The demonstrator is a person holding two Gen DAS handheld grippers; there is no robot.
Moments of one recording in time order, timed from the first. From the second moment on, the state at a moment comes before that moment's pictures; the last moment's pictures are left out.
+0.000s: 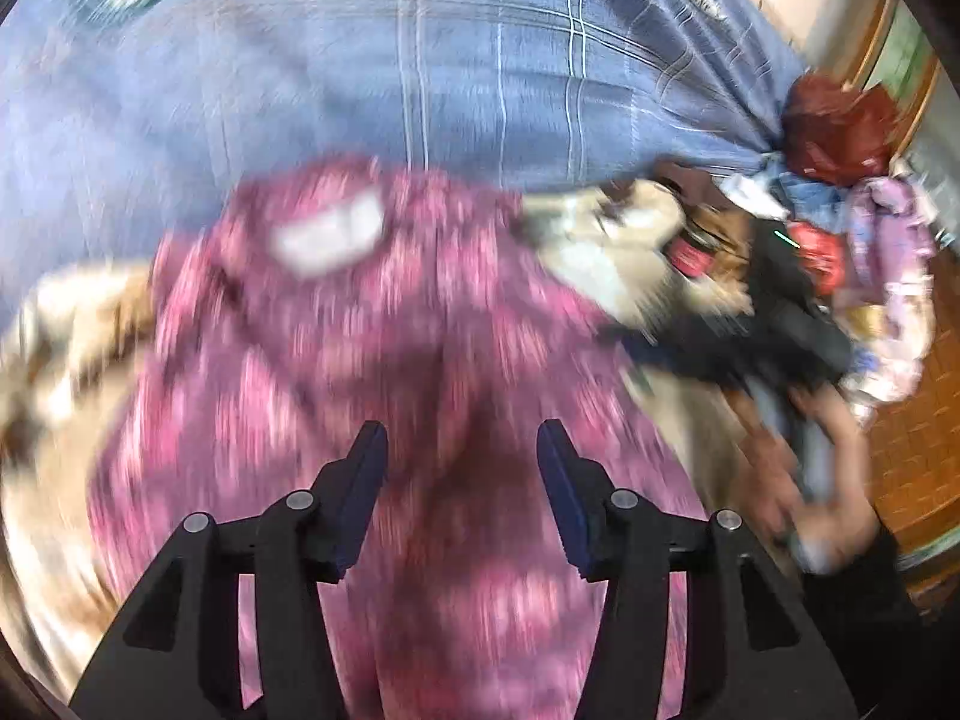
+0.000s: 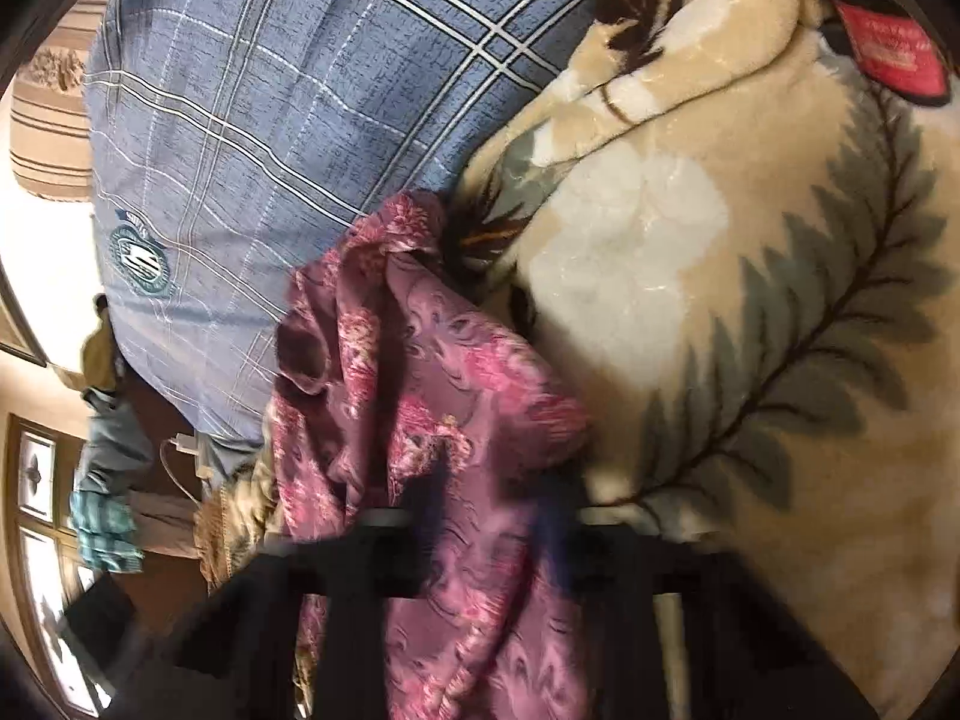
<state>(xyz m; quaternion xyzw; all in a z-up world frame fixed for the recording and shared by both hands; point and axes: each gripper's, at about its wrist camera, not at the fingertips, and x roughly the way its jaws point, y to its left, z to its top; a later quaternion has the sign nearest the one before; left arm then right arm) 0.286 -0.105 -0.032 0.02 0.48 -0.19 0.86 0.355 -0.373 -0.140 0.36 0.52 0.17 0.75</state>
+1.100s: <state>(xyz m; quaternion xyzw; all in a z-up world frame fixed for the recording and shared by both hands) 0.224 -0.027 -0.012 -0.04 0.45 -0.18 0.87 0.320 -0.357 -0.087 0.33 0.50 0.20 0.77</state>
